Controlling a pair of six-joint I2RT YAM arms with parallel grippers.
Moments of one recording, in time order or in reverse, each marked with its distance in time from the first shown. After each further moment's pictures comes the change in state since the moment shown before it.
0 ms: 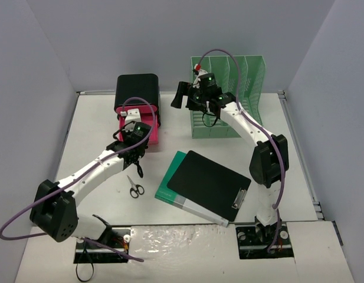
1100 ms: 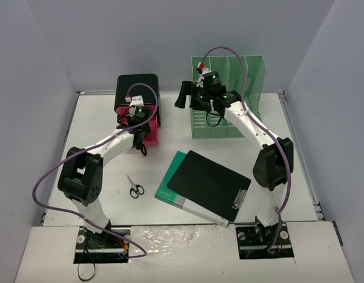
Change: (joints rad) left arm 0.181 0.388 0.225 0.205 0.178 0.099; right arm -0.008 -0.056 0.001 -0.083 0.022 -0.027
